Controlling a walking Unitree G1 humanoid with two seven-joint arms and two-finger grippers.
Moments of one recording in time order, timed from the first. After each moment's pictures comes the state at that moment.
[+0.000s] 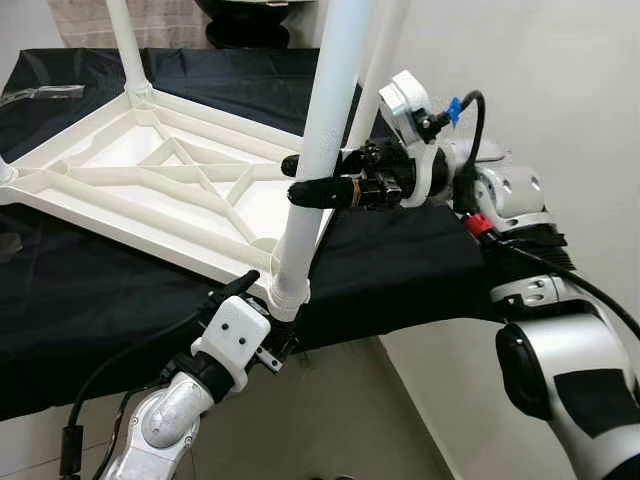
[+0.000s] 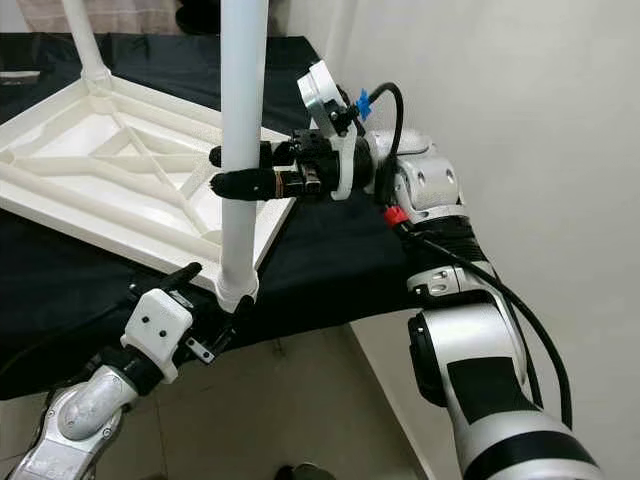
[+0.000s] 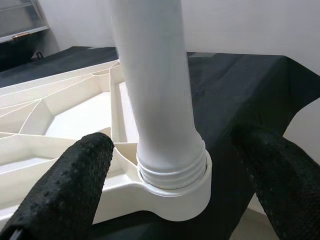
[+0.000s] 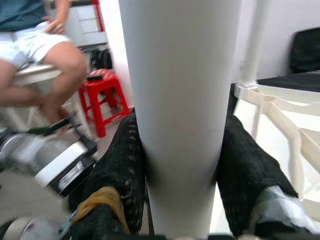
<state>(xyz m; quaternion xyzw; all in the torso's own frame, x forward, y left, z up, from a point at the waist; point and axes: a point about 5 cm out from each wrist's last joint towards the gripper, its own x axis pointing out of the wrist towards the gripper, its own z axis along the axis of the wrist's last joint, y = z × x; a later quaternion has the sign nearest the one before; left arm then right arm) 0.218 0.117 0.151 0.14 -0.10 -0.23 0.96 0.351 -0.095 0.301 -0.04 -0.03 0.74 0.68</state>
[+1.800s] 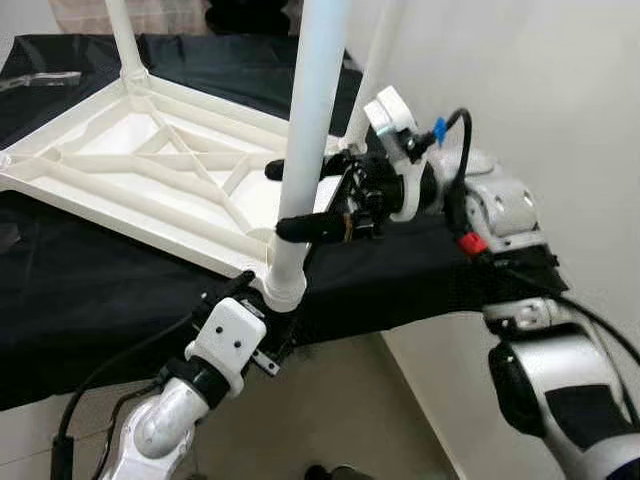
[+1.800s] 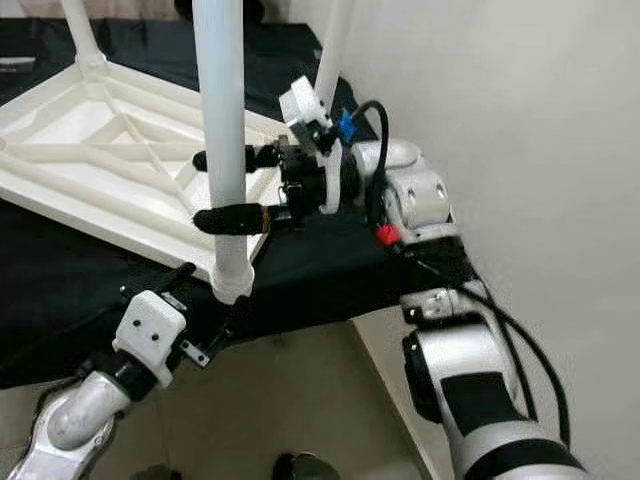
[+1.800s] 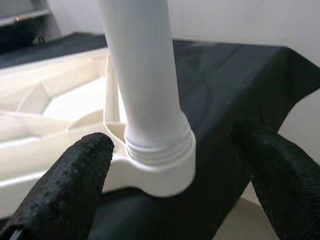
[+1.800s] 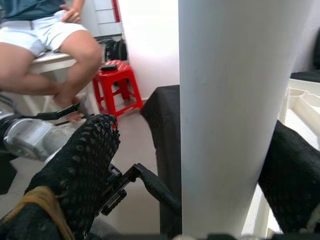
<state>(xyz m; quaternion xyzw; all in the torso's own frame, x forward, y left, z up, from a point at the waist) 0.208 0.119 0.156 0.15 -0.09 -0.23 0.96 0.337 -0.093 0.305 -0.08 -0.05 0.76 0.64</state>
